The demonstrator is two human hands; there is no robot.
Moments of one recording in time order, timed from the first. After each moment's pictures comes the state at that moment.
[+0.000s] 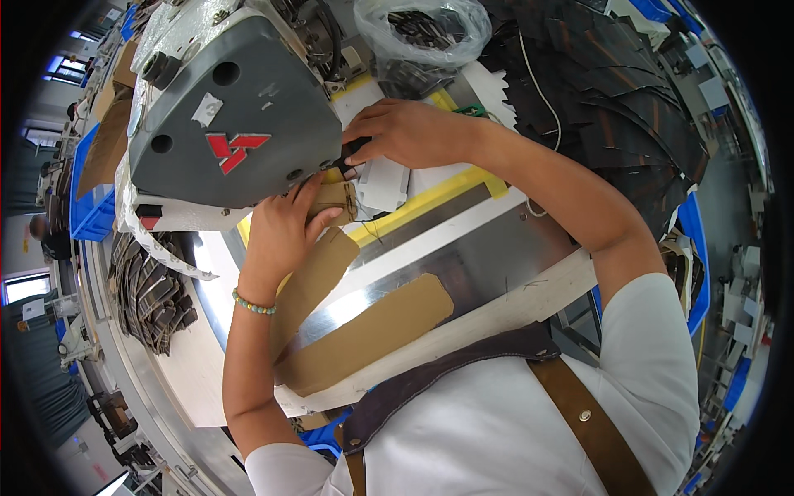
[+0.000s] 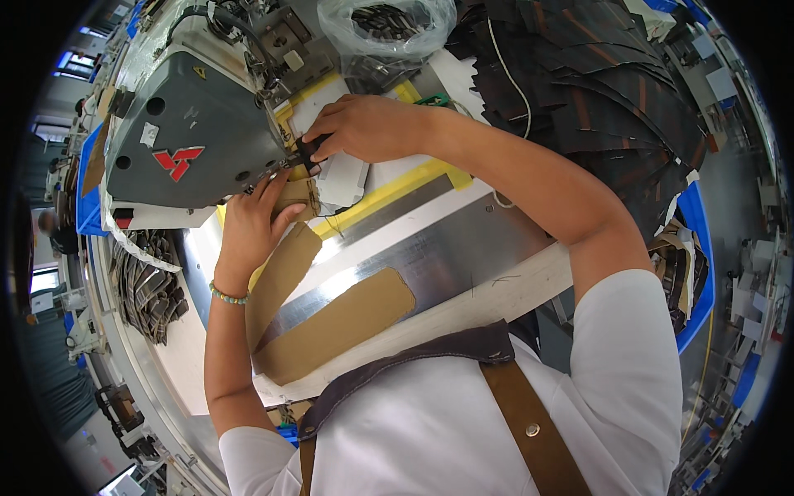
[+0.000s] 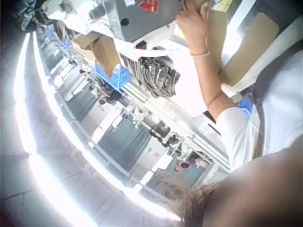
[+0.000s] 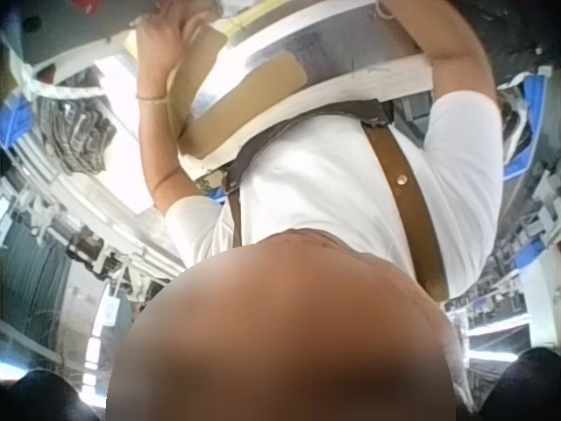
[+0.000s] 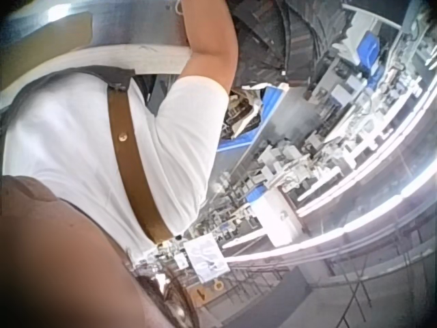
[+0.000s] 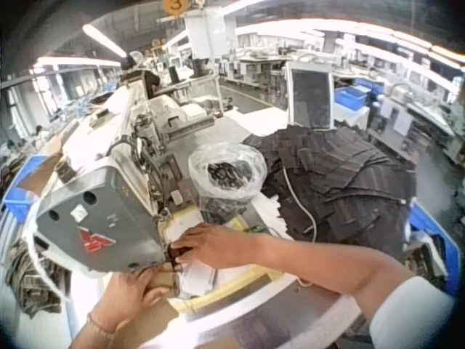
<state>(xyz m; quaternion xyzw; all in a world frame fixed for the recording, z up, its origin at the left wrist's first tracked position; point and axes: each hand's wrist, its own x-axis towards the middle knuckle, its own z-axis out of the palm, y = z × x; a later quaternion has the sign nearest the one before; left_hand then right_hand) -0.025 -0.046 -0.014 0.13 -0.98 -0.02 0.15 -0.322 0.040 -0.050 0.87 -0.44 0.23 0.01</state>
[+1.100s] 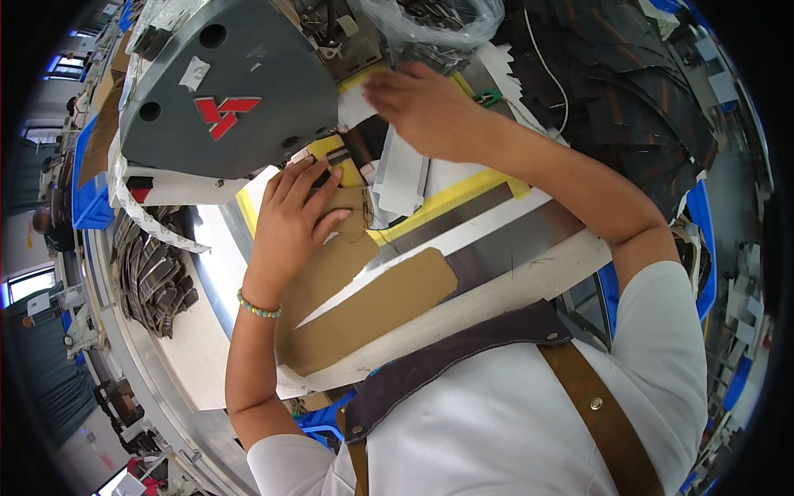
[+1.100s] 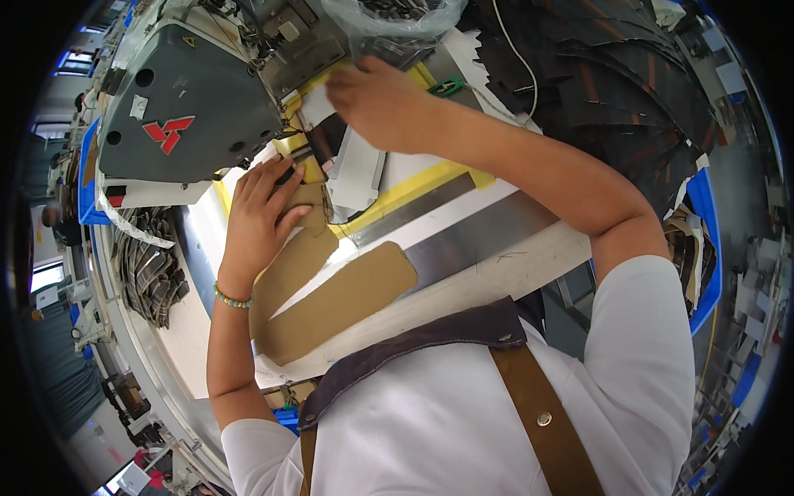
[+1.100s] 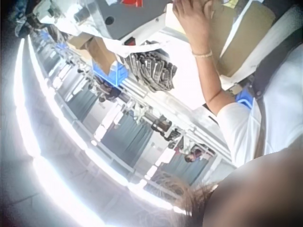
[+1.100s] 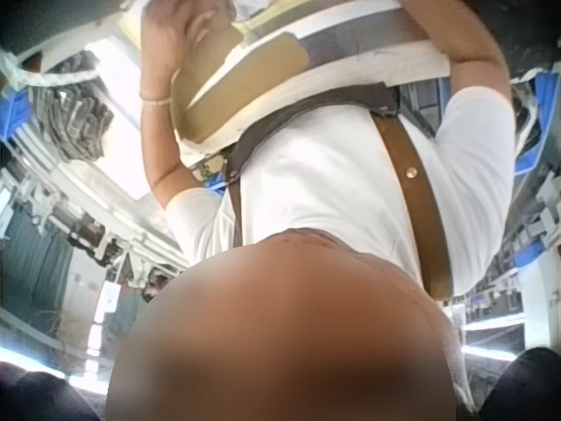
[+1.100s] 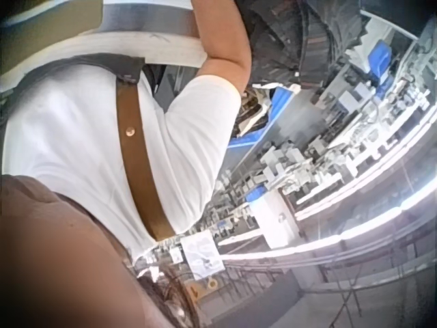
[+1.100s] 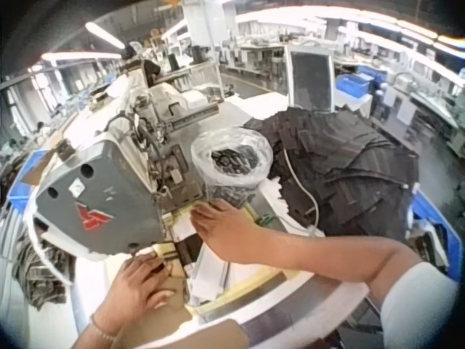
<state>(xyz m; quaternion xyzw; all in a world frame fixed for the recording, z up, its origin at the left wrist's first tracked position) -0.009 -0.019 -0.010 0.10 -0.99 -0.03 0.11 -0.303 0.077 -0.041 0.81 -0.55 0.15 0.14</state>
